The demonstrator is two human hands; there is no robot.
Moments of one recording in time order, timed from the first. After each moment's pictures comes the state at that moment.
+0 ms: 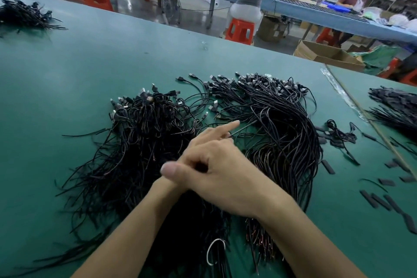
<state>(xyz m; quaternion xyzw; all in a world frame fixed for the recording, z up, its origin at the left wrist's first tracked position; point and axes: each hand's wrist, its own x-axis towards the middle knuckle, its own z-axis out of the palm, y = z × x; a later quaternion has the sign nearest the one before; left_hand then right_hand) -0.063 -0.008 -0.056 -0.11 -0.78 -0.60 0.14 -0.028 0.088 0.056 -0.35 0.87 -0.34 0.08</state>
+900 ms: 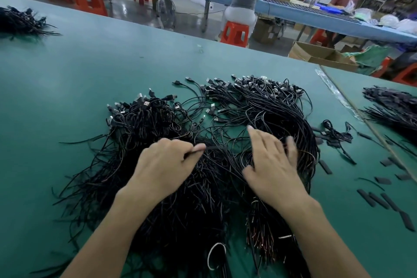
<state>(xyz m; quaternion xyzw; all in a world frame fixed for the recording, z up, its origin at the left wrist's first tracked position) -0.047 -0.055 -0.015 -0.06 -0.95 -0.27 0.15 -0.061 0.166 0.014 -0.13 0.99 -0.08 -0.01</state>
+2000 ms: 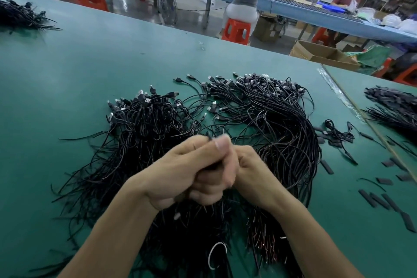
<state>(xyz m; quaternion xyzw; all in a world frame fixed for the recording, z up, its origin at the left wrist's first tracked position) -0.025 -0.038 0.036 -0.29 -0.46 -0.80 -0.25 -0.055 0.129 0.018 -0.25 0.80 -0.53 0.12</state>
